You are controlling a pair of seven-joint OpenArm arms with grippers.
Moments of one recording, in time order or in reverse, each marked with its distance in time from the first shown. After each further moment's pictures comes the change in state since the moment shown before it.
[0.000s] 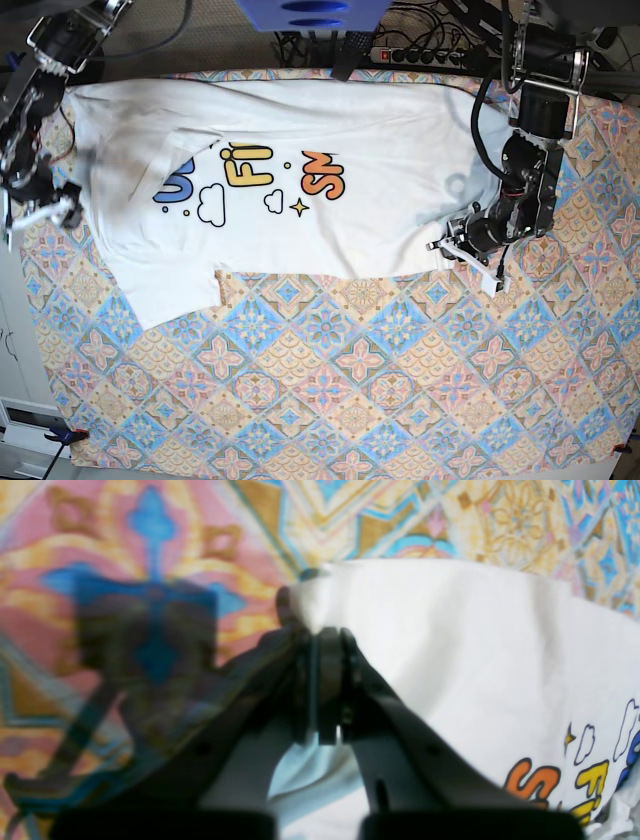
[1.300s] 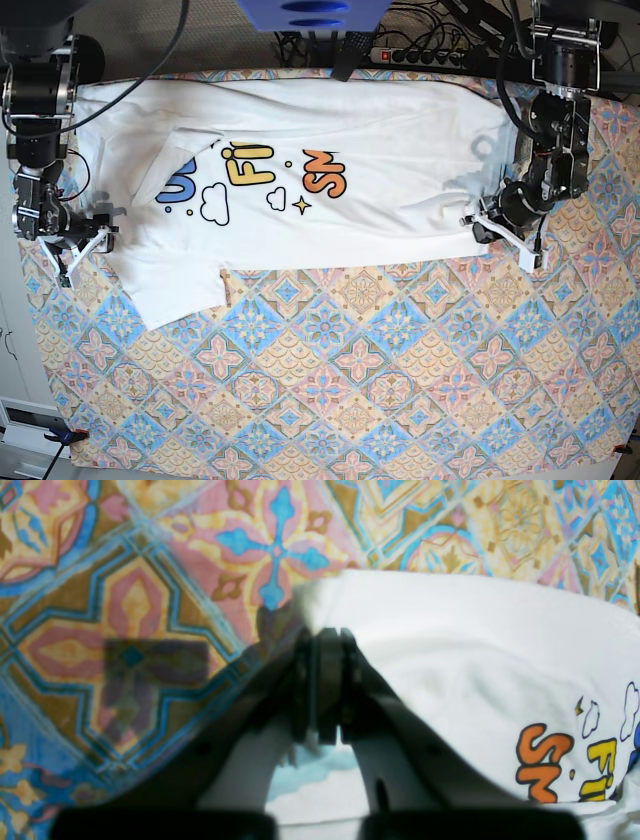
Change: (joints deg) left arm 12.8 -3.5 -9.7 15.5 0.1 -0.1 0.5; right arm 23.1 10.5 -37.1 -52.7 -16.5 8.4 35.3
